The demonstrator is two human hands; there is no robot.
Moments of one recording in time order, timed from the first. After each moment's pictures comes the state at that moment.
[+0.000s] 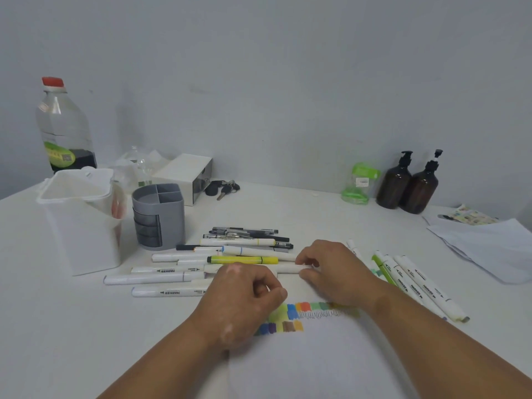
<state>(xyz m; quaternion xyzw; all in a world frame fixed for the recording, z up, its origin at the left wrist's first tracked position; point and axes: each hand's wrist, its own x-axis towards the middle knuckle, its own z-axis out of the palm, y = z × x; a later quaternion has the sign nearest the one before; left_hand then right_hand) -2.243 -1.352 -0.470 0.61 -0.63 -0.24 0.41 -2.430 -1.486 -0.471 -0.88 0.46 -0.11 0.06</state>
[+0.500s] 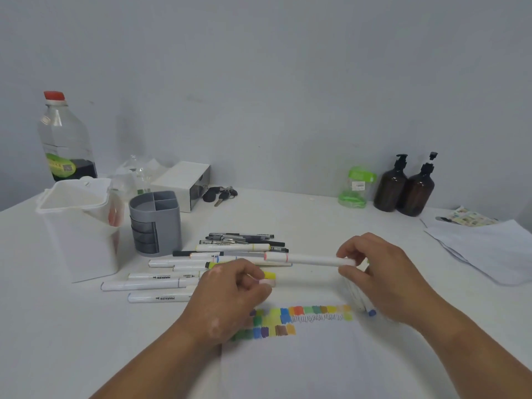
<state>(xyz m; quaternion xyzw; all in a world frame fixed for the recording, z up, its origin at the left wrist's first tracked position) -2.240 -1.355 -0.469 0.62 -0.55 -0.31 0.47 -2.494 -1.446 -0.432 -0.83 0.48 -0.27 0.09</state>
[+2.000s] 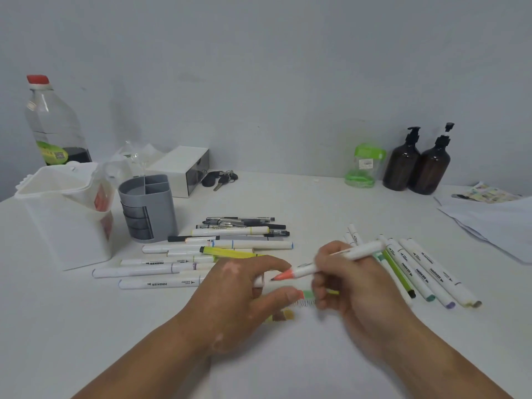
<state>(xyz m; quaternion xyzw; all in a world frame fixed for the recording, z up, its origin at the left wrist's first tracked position) -2.257 -1.344 -0.467 0.54 -0.71 -0.22 0.39 -2.450 -1.405 -0.465 -0.53 0.34 -0.44 0.64</state>
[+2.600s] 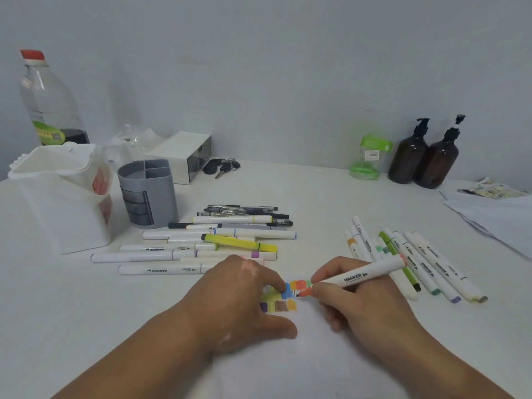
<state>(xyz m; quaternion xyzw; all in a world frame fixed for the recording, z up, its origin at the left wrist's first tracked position) -2.257 -1.345 -0.472 0.65 -0.72 -0.16 0.17 -2.465 -1.394 -0.481 -0.69 0.47 -0.33 0.44</state>
